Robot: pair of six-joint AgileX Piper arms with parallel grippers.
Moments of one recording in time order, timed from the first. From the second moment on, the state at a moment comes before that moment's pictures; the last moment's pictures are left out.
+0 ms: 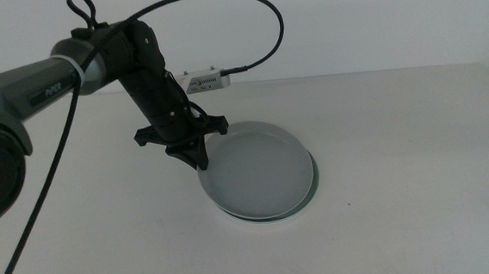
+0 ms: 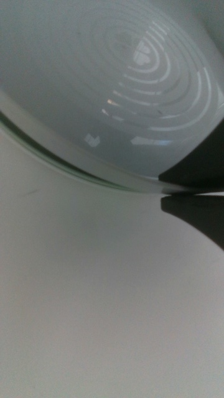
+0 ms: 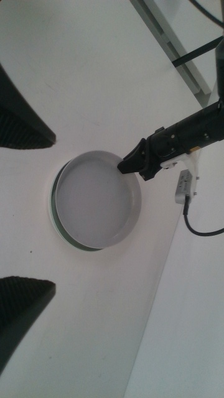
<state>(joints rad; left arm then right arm) -0.29 2.19 -1.80 -0.34 1.14 0.05 0.33 0.68 -0.99 0.33 0.88 -0.23</state>
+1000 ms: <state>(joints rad) -0.14 1.56 -1.79 -0.18 1.25 0.08 0.33 0.68 -0.99 0.33 0.88 -0.23</state>
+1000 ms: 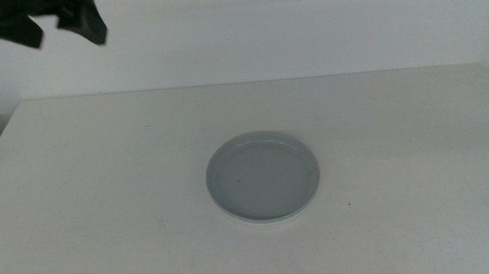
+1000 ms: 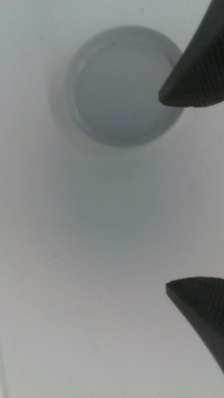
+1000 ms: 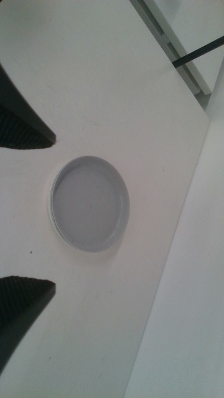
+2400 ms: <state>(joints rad) -0.14 0.85 -1.23 -0.10 0.97 0.11 0.28 1.01 -1.20 0.19 0.78 -0.04</state>
